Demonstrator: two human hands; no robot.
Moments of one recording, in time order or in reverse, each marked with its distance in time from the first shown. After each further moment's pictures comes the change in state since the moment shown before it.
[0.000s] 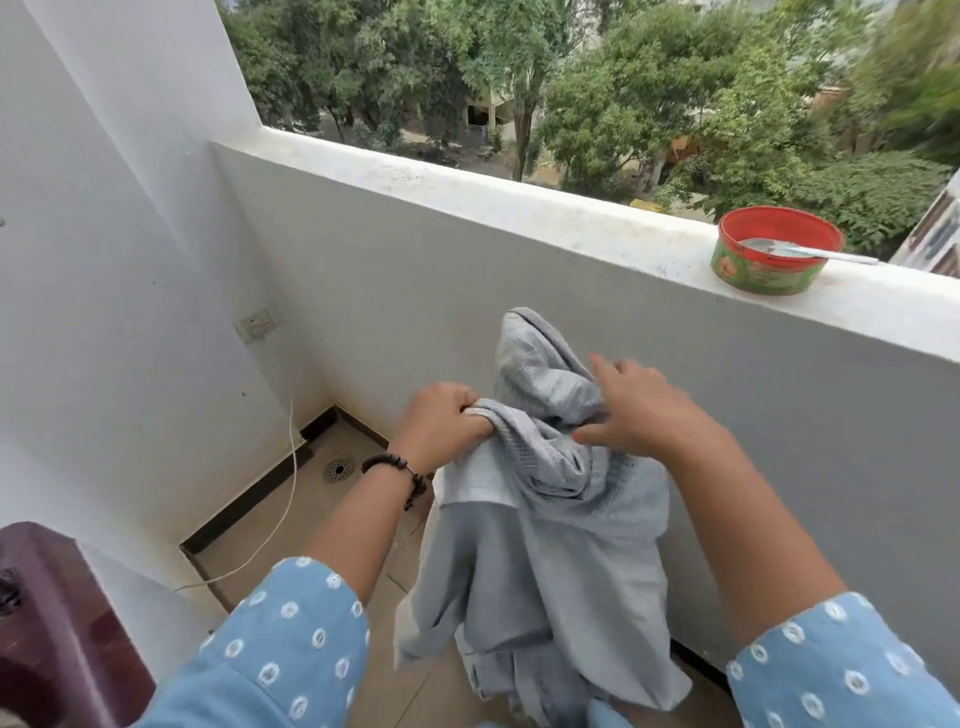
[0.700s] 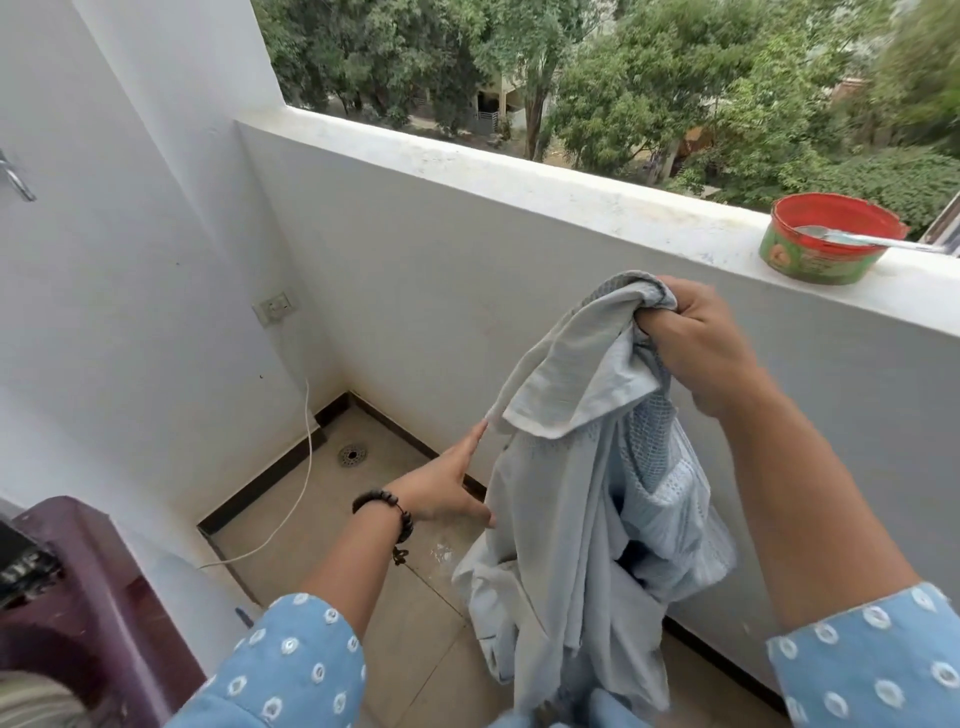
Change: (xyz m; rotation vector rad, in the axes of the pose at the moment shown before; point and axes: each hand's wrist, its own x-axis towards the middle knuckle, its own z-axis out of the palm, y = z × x) left_hand -0.047 -0.066 0.007 -0.149 -0.544 -0.183; right_hand -0.009 -0.034 -0.035 1.112 0.390 -0.319
